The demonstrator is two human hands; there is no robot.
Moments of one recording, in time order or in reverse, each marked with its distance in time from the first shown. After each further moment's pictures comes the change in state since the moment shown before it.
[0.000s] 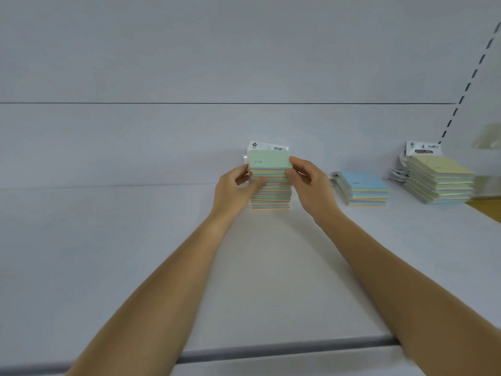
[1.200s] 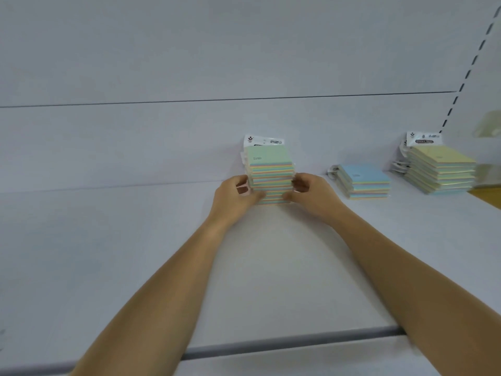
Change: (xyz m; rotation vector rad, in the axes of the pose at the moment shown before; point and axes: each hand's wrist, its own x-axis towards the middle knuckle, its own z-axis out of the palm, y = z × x) left_hand -0.004 -0.014 -0.006 0.256 -0.064 -0.050; right_hand -0.006 0.010 -0.012 -0.246 -0.209 0.142
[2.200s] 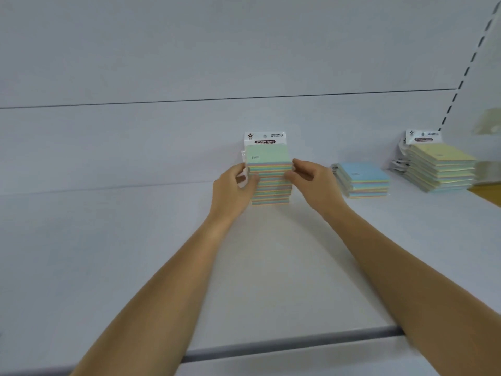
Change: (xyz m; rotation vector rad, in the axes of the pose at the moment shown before) left_hand 0.002 0.011 0.003 0.066 0.166 0.118; right_hand -0.002 -0.009 -0.001 0.119 0.206 -0.113
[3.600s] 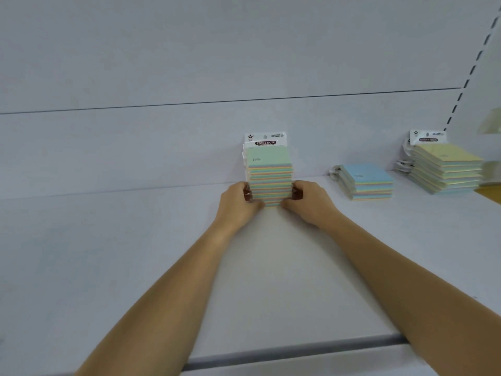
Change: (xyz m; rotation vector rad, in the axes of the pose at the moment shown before) left_hand -0.003 -0.010 0.006 0.080 -0.183 -0.131; right_hand -0.004 0.011 0.012 -0.345 -0.184 0.080
